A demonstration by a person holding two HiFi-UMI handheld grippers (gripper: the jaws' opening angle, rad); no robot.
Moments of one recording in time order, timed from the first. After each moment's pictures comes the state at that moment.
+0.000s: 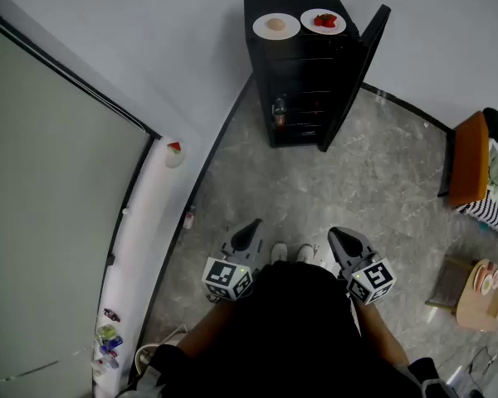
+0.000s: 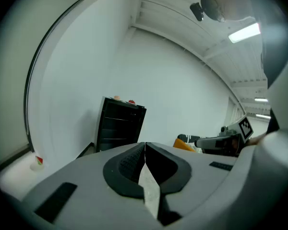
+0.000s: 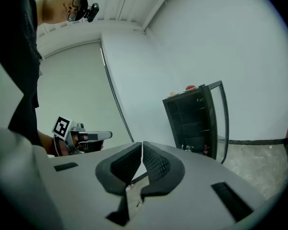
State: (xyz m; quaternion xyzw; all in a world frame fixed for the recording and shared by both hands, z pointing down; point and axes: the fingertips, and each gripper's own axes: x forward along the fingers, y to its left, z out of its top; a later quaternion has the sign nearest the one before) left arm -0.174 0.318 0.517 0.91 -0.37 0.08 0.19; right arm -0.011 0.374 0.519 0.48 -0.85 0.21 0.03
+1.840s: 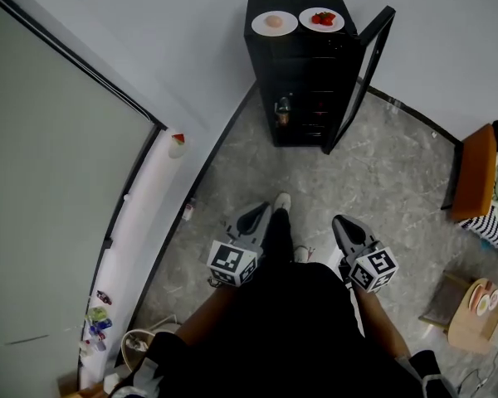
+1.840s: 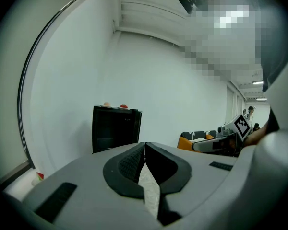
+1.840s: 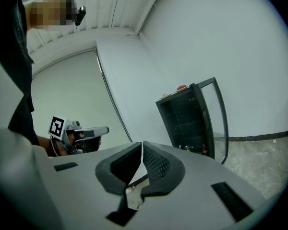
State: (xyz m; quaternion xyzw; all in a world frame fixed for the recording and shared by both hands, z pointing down) left arm -0.096 0.319 0.502 0.91 -0.38 0.10 0.11; right arm 0.063 0.366 0.536 0.47 -0.85 0.23 -0.01
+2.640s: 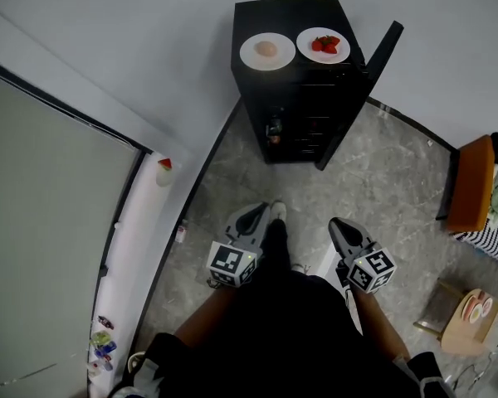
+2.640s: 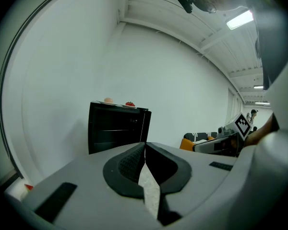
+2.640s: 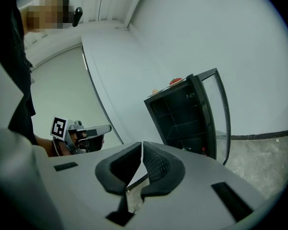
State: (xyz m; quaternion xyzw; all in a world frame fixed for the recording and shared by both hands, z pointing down) left arm -0.074 0.146 0.518 0.92 -0.36 0.10 0.13; right arm 0.076 0.206 0.552 0.48 -0.84 0.27 0.01
